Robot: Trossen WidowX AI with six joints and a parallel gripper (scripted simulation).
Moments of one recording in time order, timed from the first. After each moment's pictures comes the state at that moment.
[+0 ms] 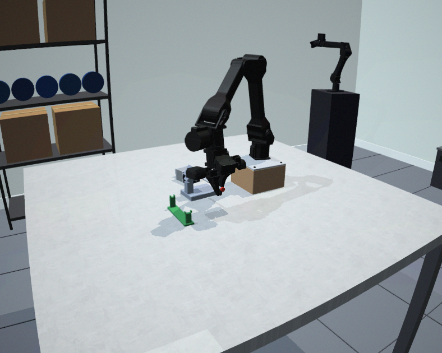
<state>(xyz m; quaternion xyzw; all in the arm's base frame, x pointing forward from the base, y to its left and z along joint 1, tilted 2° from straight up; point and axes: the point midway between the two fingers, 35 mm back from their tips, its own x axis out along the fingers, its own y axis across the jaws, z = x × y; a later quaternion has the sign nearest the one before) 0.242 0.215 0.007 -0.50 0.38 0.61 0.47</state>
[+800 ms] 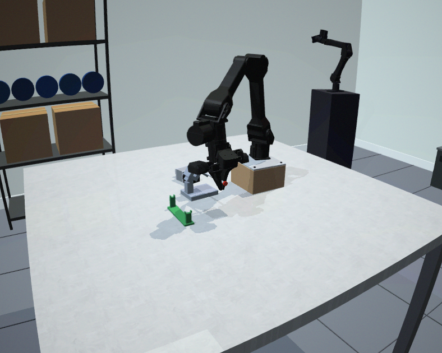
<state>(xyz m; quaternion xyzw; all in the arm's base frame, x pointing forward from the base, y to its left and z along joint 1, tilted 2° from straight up) 0.237 0.221 0.029 -0.50 0.39 0.62 0.46</state>
